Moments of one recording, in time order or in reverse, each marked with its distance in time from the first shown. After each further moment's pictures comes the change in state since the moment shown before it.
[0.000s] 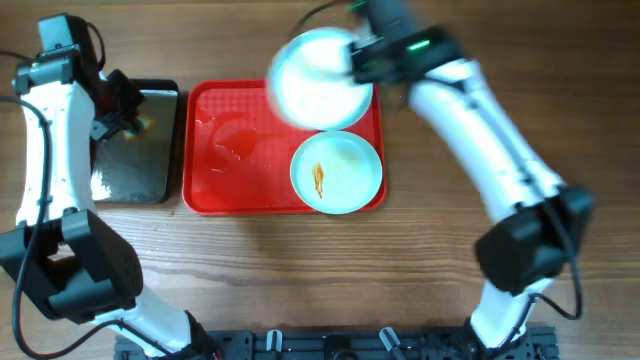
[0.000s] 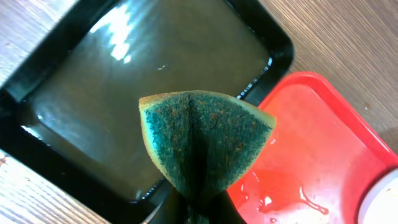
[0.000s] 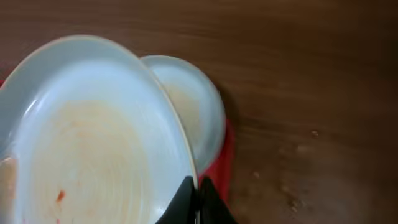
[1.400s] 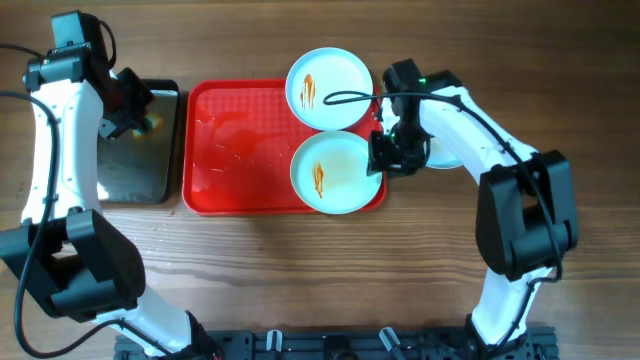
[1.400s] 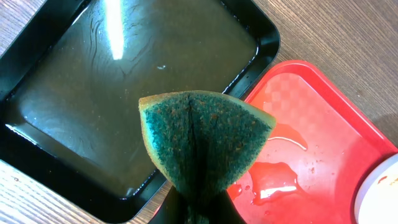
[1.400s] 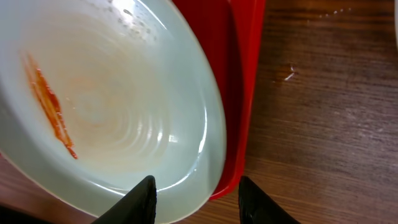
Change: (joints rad) left arm -0.031 0.000 0.000 -0.003 0.004 0.000; right arm -0.065 0.065 -0.441 -0.175 -0.374 0.077
